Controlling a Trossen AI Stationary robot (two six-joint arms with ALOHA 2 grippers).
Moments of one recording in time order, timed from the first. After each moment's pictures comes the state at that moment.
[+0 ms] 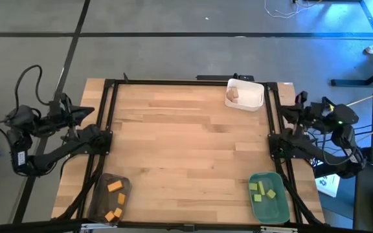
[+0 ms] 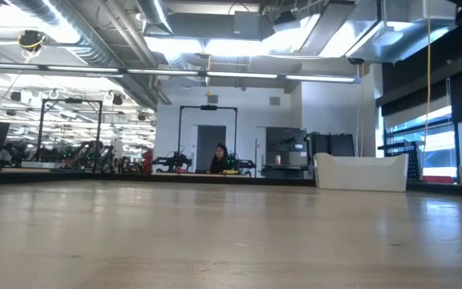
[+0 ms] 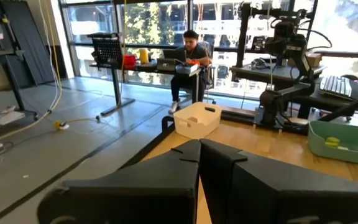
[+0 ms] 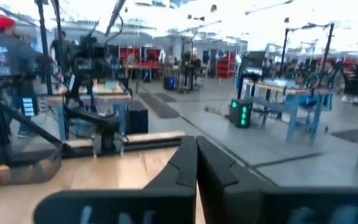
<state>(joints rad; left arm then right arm) 0.65 0.01 0.97 -0.92 0.17 -0.02 -0.54 0.00 0.69 -0.57 -0.23 -0.01</state>
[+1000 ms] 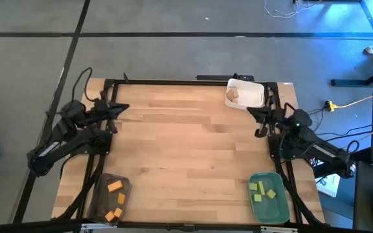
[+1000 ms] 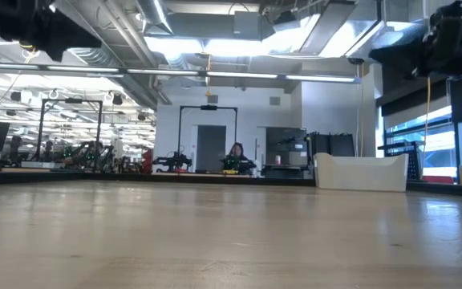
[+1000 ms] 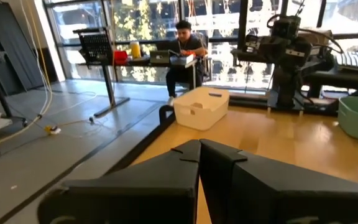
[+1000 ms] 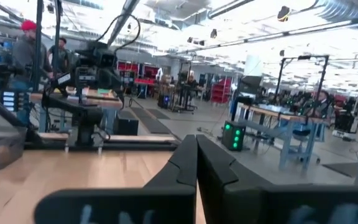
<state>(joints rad) 0.65 0.01 0.38 -0.32 0.20 0.04 -0.54 0.01 0.07 0.19 -0.23 -0.09</state>
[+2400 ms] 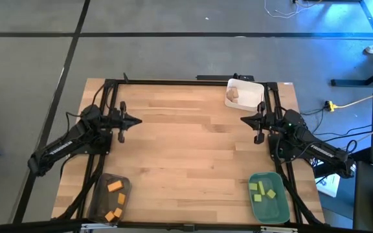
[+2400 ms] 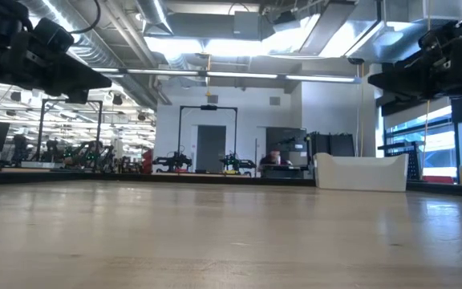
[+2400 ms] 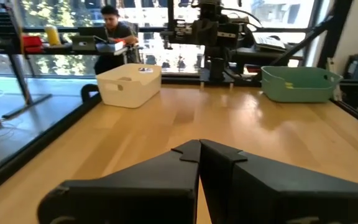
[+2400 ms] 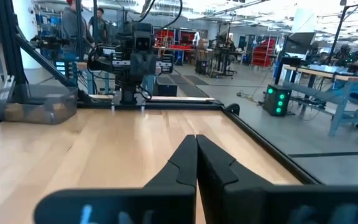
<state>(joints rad) 0.65 0.01 0.04 -0.01 0.52 -0.01 -0.54 0.02 0.01 0.07 -0.39 -0.05</state>
